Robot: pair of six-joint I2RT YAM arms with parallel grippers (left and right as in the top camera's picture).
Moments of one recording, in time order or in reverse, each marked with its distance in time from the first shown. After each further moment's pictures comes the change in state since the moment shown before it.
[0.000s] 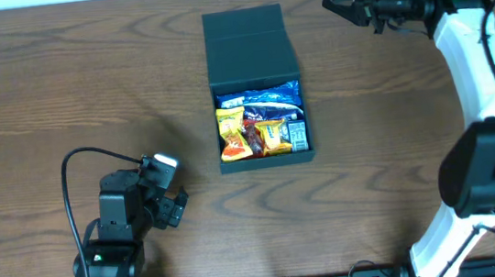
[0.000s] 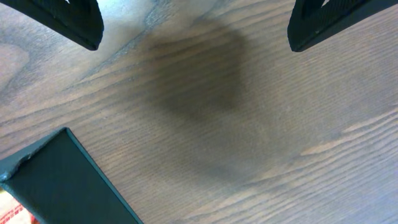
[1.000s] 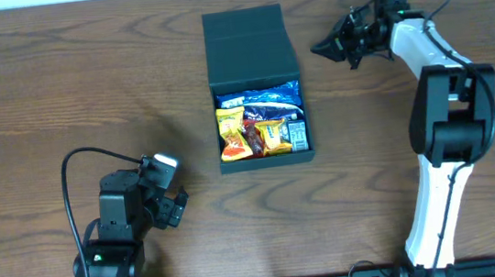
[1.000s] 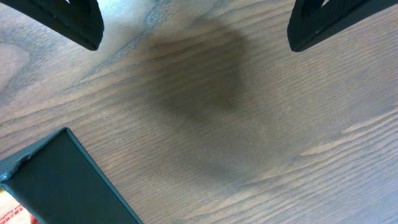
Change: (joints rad) left arm 0.000 0.000 0.000 0.000 0.000 0.000; right arm 0.034 0.398 0.013 0.050 0.211 0.094
